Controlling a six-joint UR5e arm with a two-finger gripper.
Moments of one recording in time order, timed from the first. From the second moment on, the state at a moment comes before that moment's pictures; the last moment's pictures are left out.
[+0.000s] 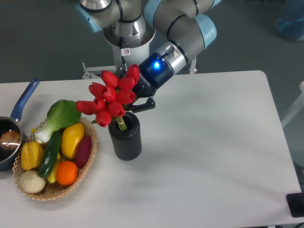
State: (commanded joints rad) arm 2.69 -1.66 -1.96 -1.05 0.24 1.31
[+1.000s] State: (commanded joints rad) arm 2.69 -1.68 -2.02 -1.05 0.32 1.33
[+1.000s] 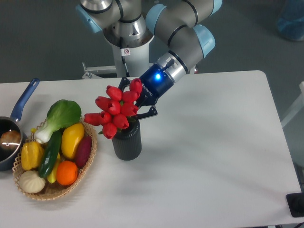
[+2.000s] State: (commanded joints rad) arm 2.69 -1.70 -2.05 -1.05 0.35 1.39
